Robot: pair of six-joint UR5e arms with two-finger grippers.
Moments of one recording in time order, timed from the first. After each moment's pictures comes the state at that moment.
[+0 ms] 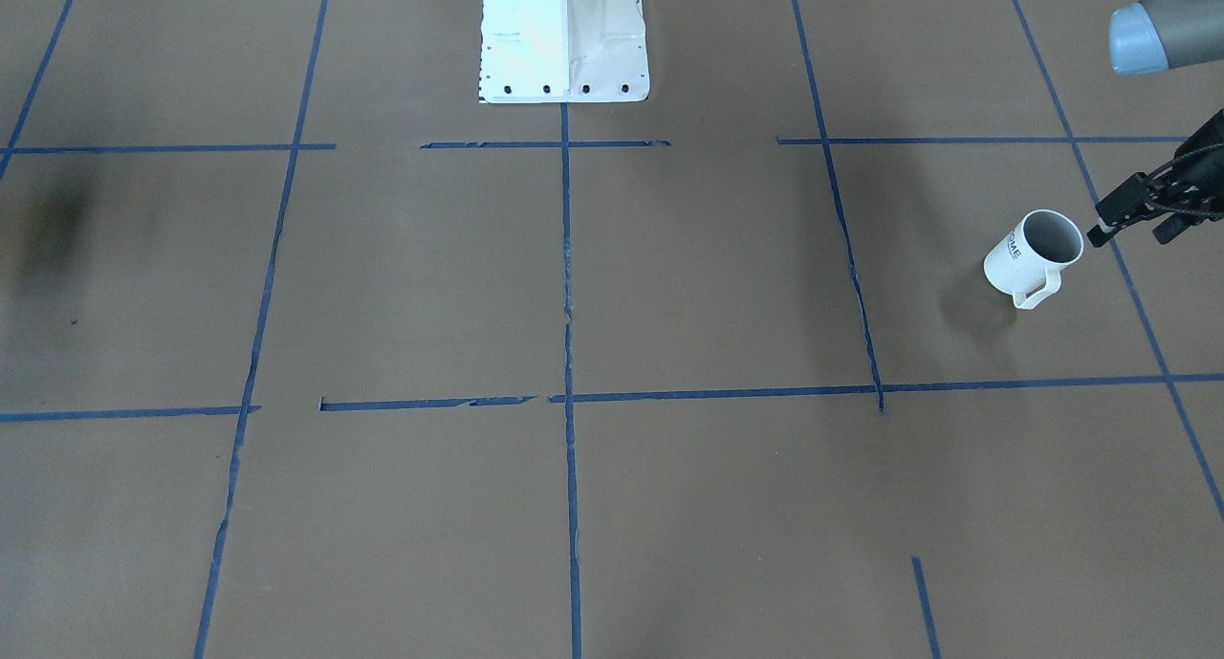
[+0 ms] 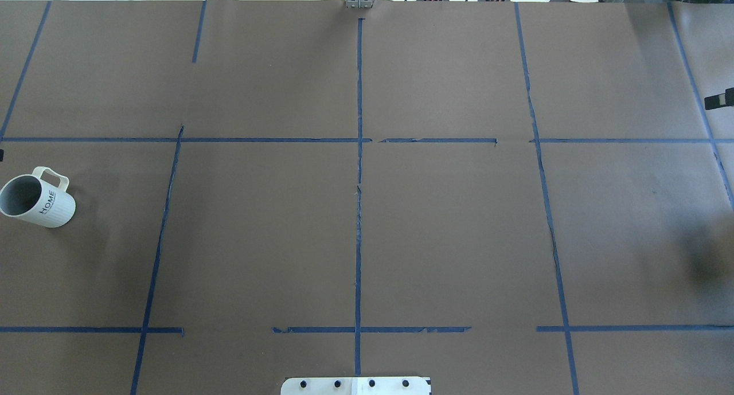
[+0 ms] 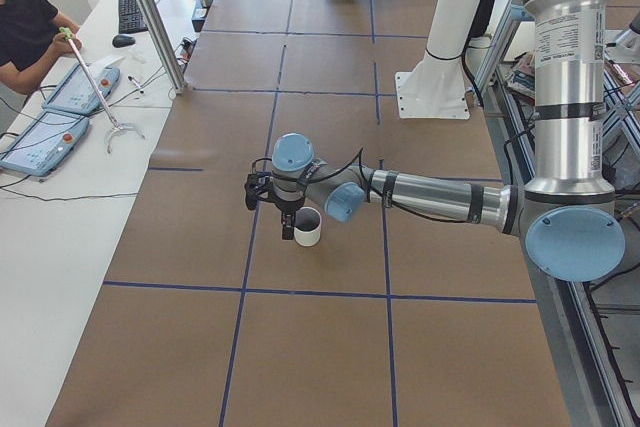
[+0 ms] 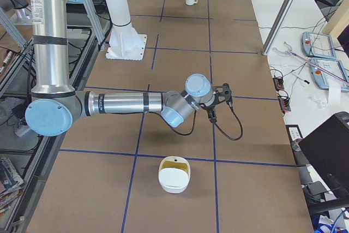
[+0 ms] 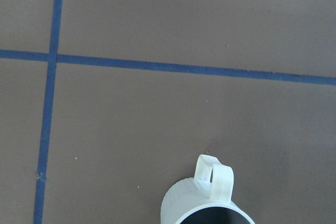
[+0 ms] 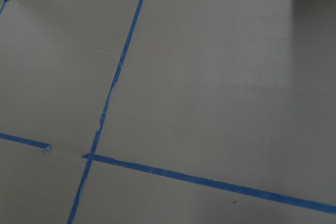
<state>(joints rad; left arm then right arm) -1.27 -1.47 -1.76 -2.01 -2.30 -0.64 1.39 -1.59 1.61 -0.81 2.43 0.56</state>
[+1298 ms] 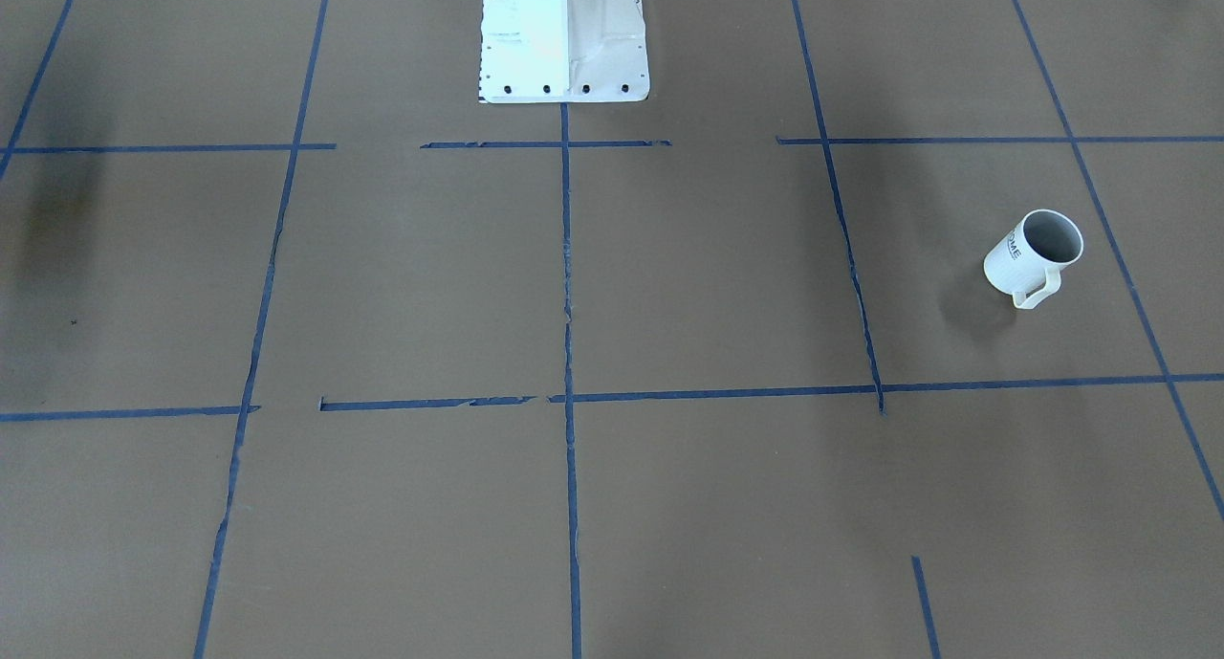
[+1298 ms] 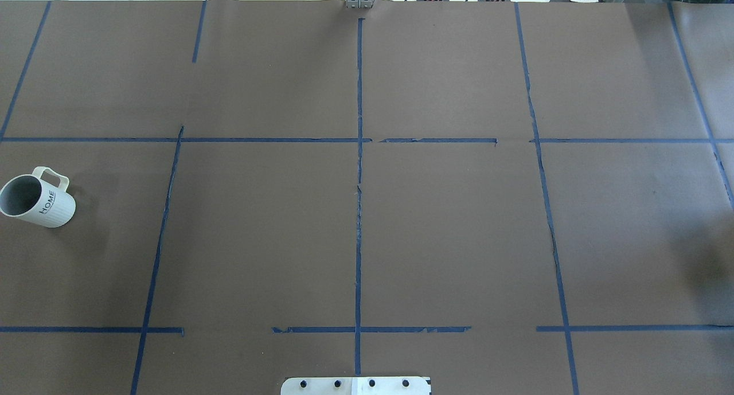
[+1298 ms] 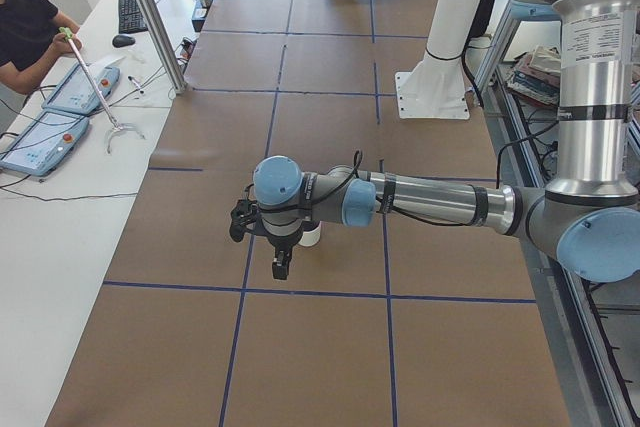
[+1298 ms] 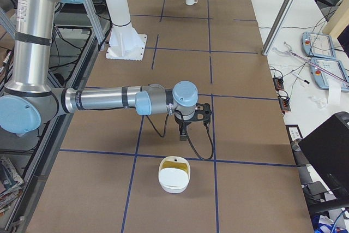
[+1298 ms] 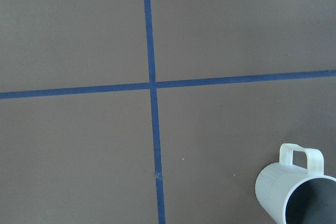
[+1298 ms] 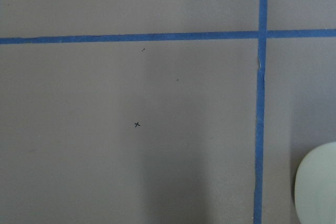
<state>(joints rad) -1.54 -1.49 -1.75 -1.55 -2.39 0.00 1.50 -1.76 1.88 -1.59 2.44 0.10</state>
